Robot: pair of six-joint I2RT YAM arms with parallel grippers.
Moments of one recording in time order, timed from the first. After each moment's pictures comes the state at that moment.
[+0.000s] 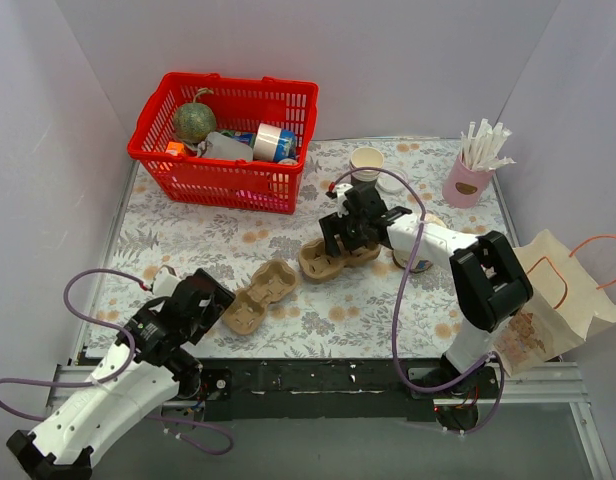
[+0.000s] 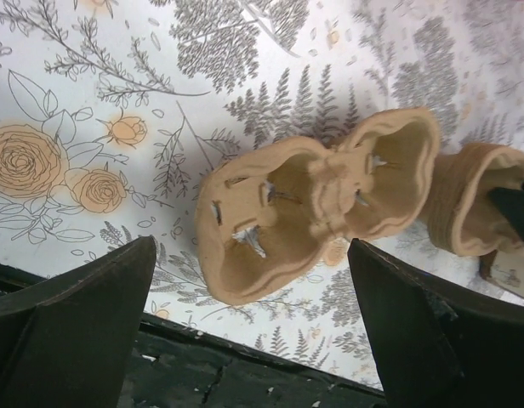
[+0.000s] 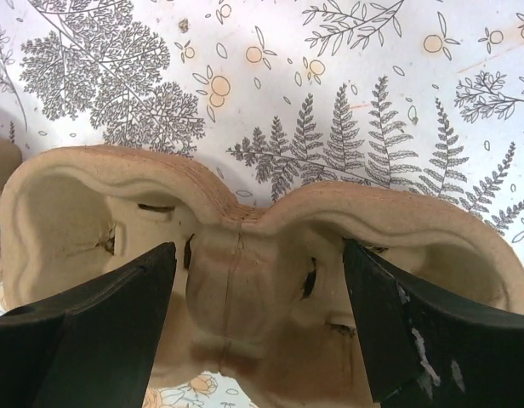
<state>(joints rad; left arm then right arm) -0.64 0.50 0.53 -0.98 -0.37 -1.36 0.60 1.71 1.11 -0.29 -0.16 0.10</state>
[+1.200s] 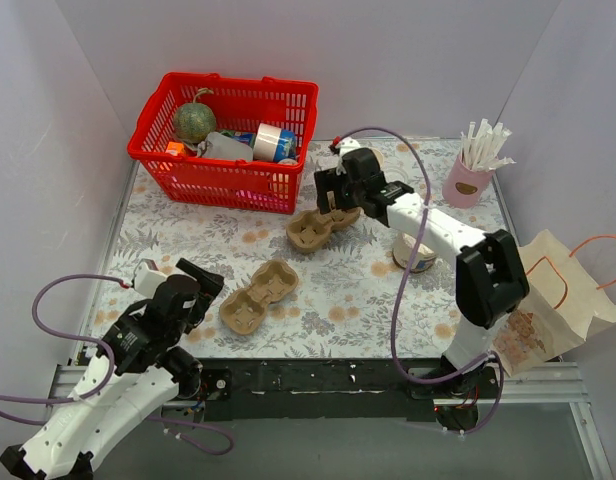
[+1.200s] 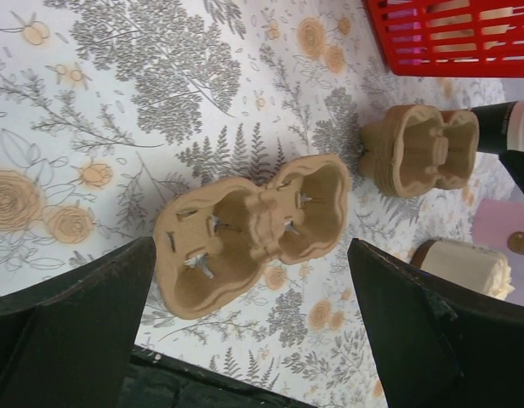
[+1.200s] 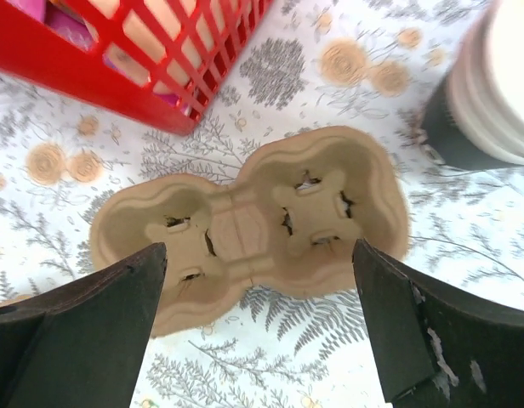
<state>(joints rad) -0.64 0.42 0.67 -1.04 -0.51 -1.36 0.61 1.81 1.38 -0.23 0.05 0.19</state>
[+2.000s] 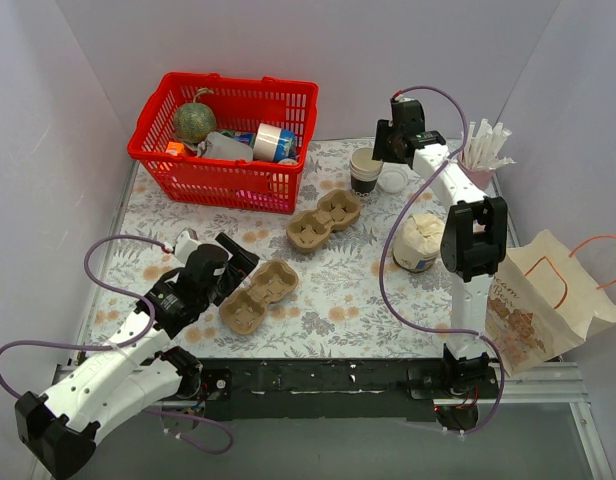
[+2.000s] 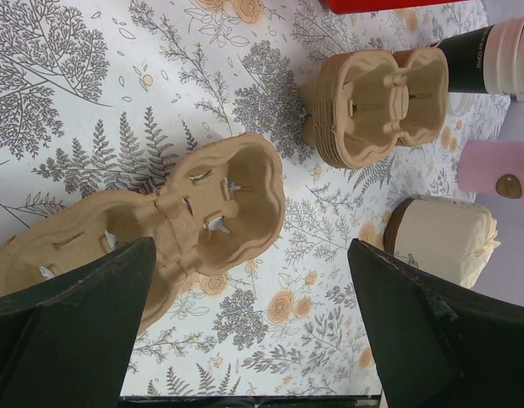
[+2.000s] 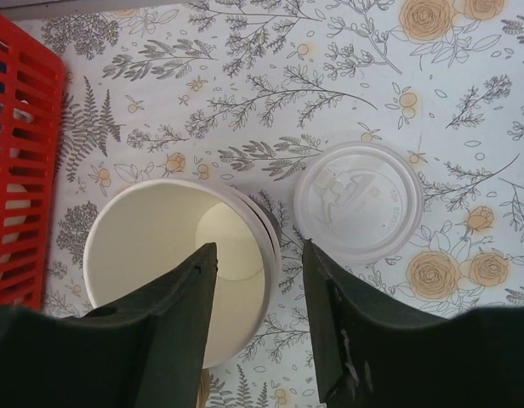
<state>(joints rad) -0.64 0.76 0.67 -0.61 -0.36 -1.25 0.26 2.13 1.94 -0.50 0.05 0.28</state>
